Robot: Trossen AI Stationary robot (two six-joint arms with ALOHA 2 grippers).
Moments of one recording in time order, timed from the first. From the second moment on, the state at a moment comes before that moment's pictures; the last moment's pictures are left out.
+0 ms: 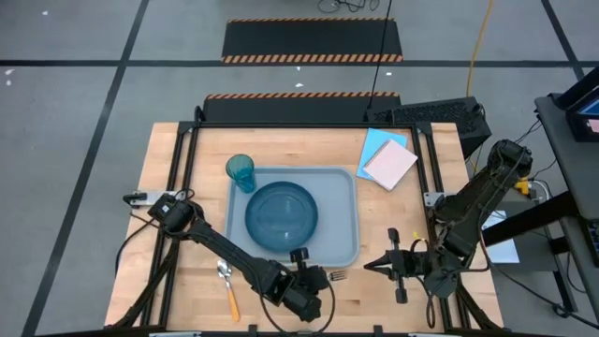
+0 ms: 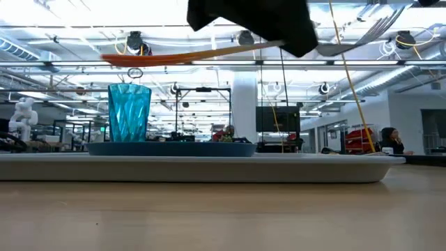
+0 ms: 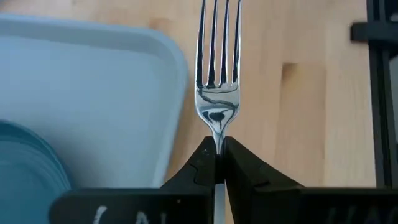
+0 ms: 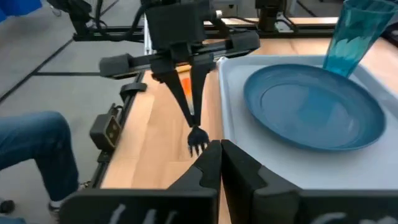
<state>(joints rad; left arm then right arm) -0.54 2.22 1.89 -0.70 -0.48 -0.58 0.94 1.18 0.74 -0.17 0.79 0.54</state>
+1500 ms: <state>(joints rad) -0.47 2.06 1.89 -0.24 -0.87 -0.25 0.82 1.48 0.74 0.26 0.95 0.28</state>
